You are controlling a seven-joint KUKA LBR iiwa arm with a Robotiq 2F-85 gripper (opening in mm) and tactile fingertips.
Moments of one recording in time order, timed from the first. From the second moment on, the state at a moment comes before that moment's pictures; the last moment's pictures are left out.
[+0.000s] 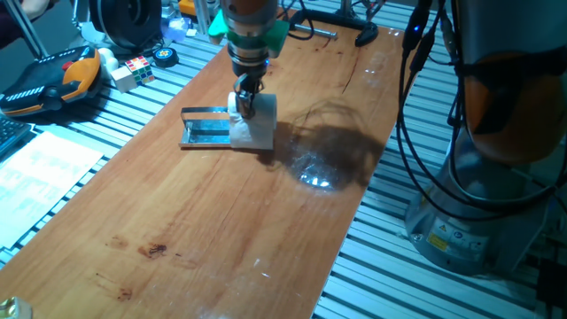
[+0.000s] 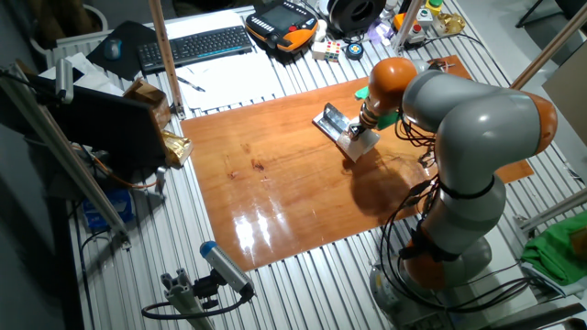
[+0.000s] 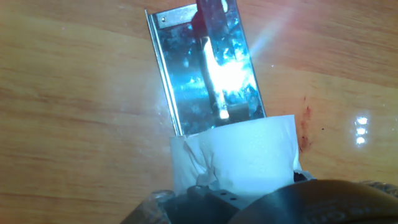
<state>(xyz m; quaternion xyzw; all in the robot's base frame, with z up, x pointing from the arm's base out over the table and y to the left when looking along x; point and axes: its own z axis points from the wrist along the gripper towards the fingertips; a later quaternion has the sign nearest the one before) 0.521 -0.052 0.117 -0.11 0.99 -0.04 0.08</state>
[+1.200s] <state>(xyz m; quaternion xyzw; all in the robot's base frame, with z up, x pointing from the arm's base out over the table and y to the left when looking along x) 0.549 -0.039 0.114 -0.12 0.99 -0.02 0.09</state>
